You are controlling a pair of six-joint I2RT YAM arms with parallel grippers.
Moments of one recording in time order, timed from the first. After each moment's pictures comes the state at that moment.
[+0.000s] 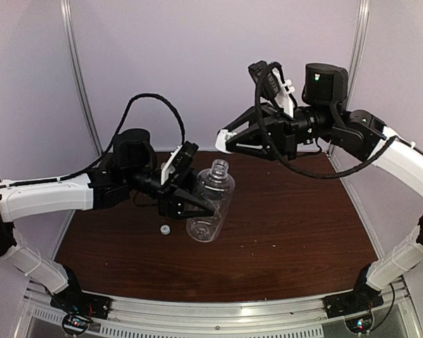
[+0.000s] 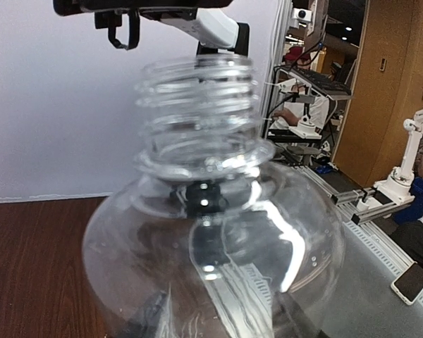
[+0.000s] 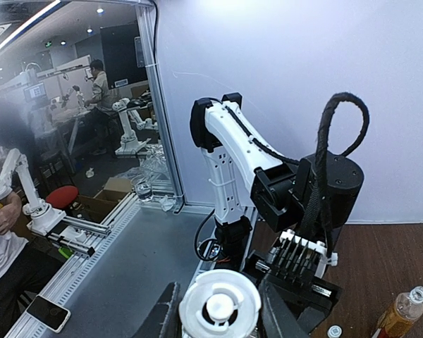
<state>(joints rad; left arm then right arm) -0.89 1.41 1.04 0.24 1.05 0.01 0.86 1.42 1.61 -0.29 -1.01 0.03</state>
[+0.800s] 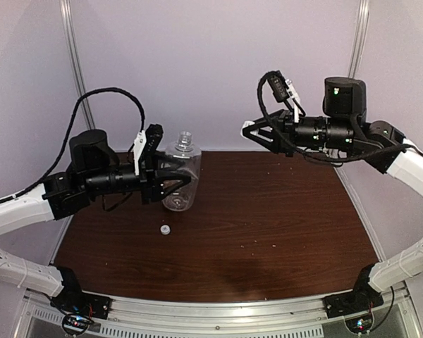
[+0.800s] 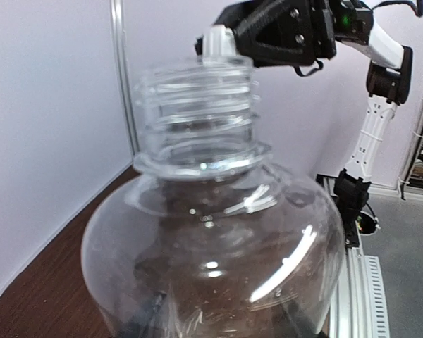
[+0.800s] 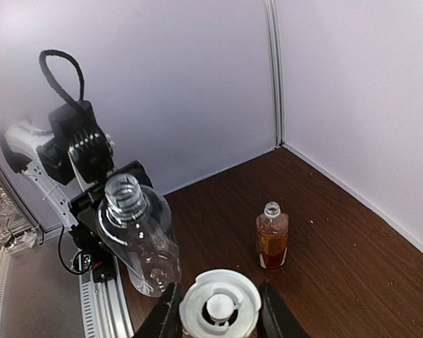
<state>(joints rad) -0.87 1.12 0.94 0.06 0.44 0.08 0.82 1.28 1.50 -0.40 -0.35 0.10</state>
